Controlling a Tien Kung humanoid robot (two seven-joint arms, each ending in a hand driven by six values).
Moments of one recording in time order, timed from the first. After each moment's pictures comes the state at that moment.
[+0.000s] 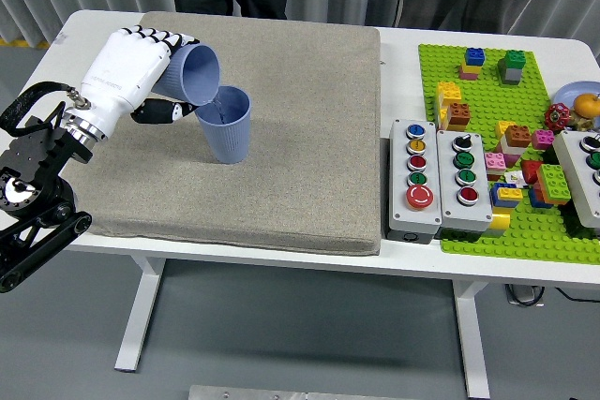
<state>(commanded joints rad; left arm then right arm) -0.53 0.58 -0.82 -1.34 2.21 0.37 0.15 0.24 -0.13 1.49 0.18 -1.06 -0.13 -0.26</state>
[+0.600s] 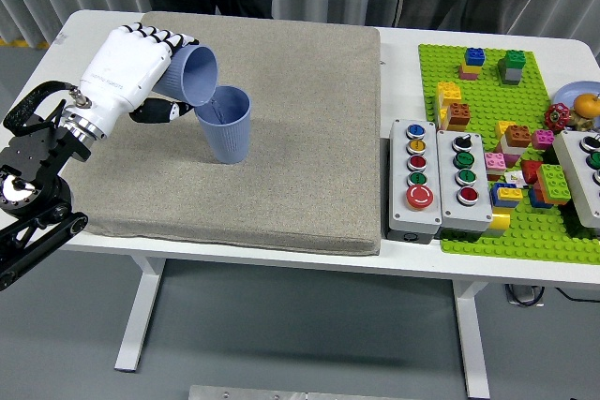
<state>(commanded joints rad) -0.55 0.61 -0.78 -1.36 2.25 0.36 0.18 0.23 -0.13 1.48 0.18 -1.06 -0.13 -0.26</state>
